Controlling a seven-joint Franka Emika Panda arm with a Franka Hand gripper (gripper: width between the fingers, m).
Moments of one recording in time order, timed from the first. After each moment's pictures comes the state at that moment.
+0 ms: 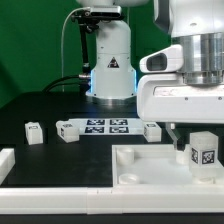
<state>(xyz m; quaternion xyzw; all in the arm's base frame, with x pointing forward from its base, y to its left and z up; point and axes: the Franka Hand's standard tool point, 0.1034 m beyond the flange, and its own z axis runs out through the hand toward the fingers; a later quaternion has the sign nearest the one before) 0.630 0.123 0.078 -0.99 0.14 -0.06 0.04</state>
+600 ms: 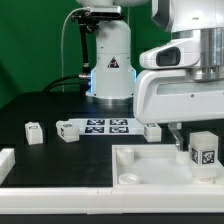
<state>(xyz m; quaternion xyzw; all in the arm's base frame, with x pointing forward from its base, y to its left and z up) 0.632 0.118 0.080 -1.00 -0.04 -0.07 0.02</state>
